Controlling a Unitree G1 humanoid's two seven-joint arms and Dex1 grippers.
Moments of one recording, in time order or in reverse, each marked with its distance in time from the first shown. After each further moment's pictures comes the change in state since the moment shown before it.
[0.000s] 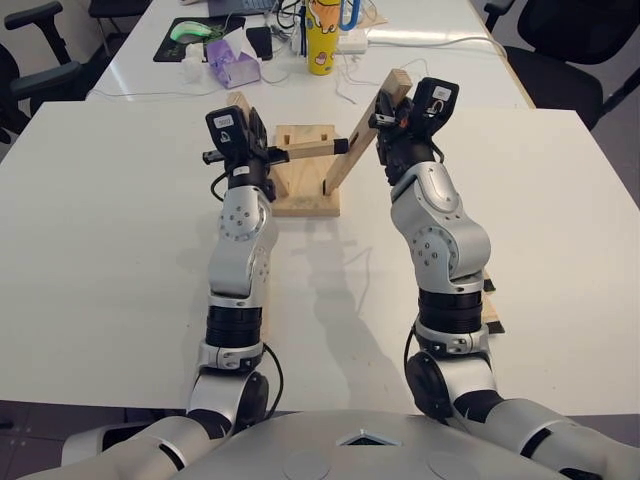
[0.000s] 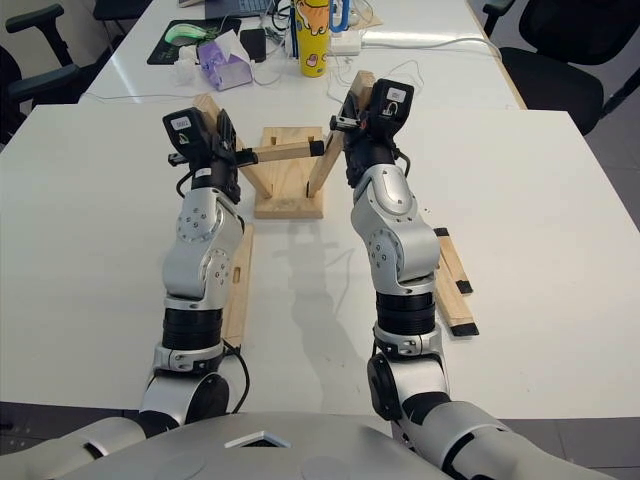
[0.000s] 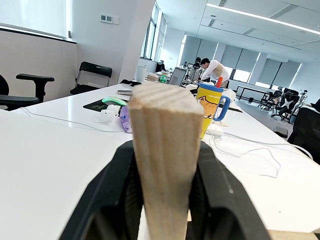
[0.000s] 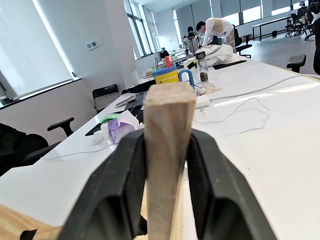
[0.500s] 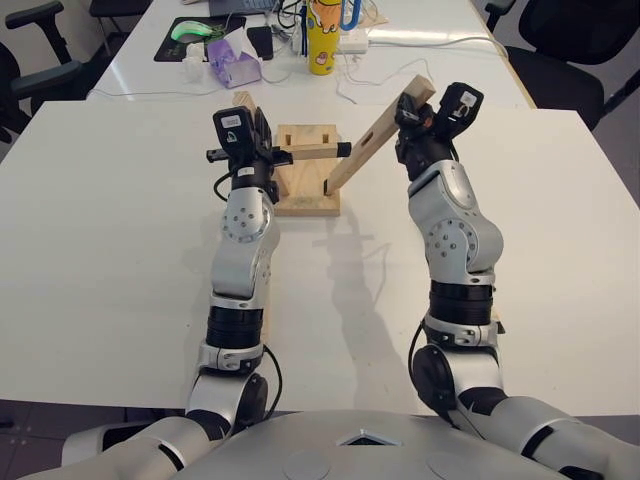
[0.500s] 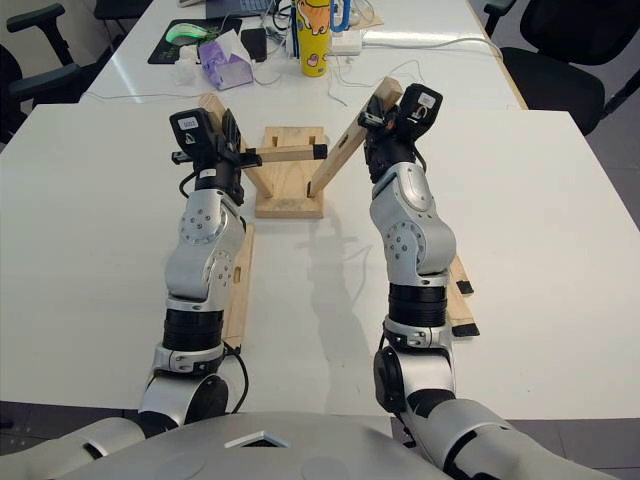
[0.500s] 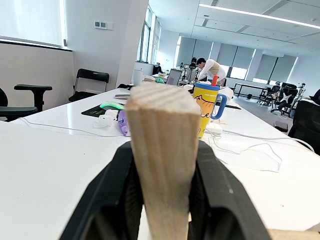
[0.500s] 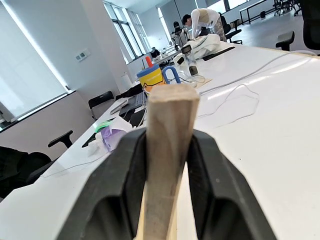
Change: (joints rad) left arm 0.009 0.013 -0.040 0.001 0.059 -0.009 -0.015; right arm -0.017 -0.032 -0.097 0.073 0.088 -0.047 -0.028
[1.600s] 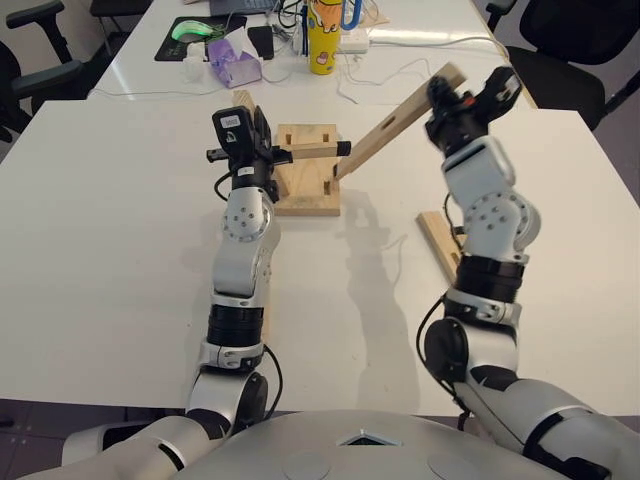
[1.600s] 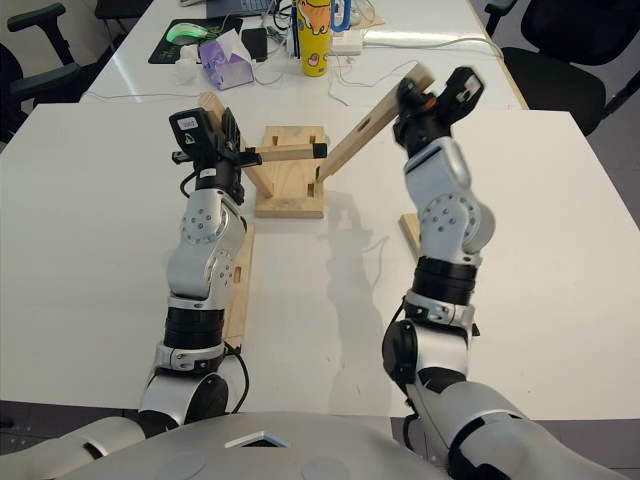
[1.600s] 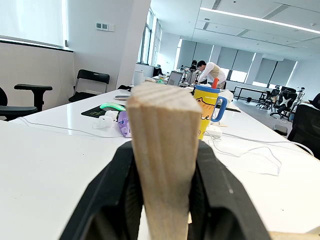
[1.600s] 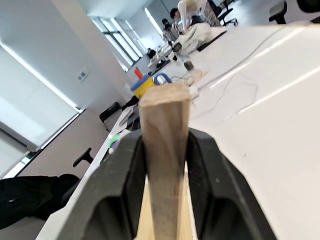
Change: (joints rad) left arm -0.007 -0.004 0.008 0.029 -0.013 -0.036 -0.006; right arm -0.087 -0.021 -0.234 0.106 0.295 0.086 -0.033
